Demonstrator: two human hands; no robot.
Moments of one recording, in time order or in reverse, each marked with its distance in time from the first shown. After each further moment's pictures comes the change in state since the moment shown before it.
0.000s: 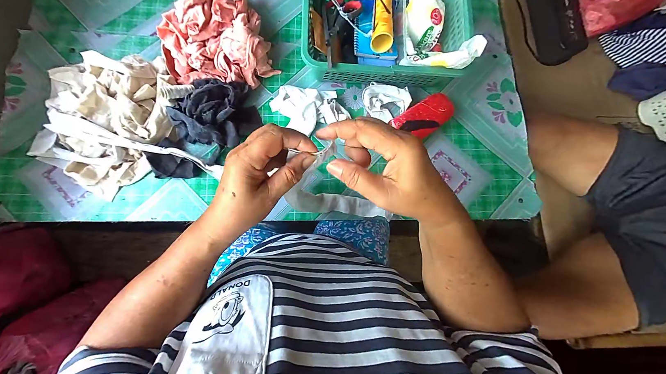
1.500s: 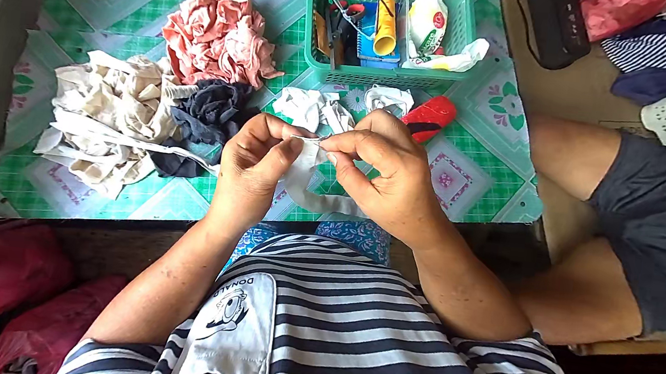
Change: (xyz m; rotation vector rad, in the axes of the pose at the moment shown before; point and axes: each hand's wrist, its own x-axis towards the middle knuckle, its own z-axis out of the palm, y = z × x) left_hand 0.003 0.010 0.008 -0.512 0.170 -0.271; right_hand 0.001 -0.027 0.016 -0.259 0.214 0.002
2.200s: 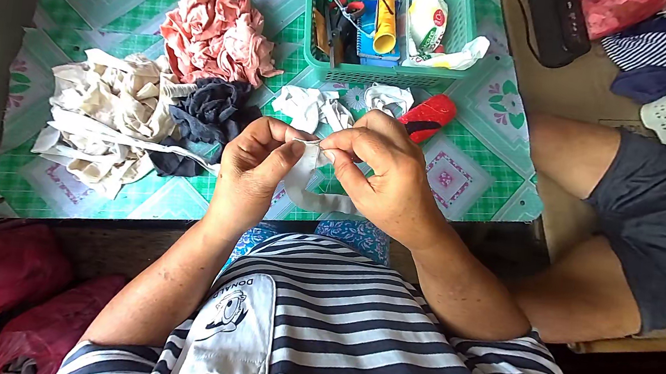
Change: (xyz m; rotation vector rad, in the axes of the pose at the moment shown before) left_hand -0.002 0.000 -0.001 0.019 -0.023 -0.014; right_hand 0.000 -0.002 0.002 -0.057 -0.026 0.022
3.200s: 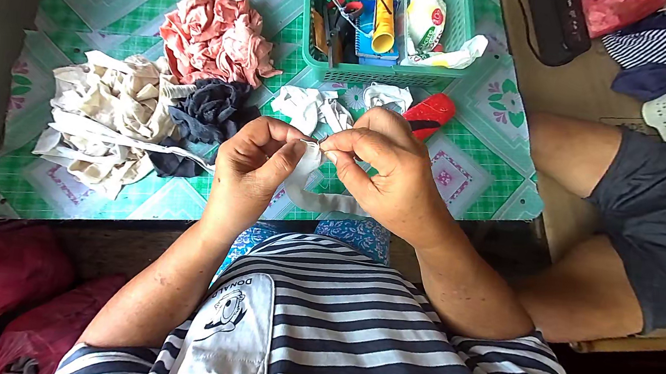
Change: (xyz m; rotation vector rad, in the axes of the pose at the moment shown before) left_hand 0.000 0.003 -0.002 0.143 -0.024 0.086; right_hand 0.001 0.002 -0.007 0.018 -0.004 -0.048
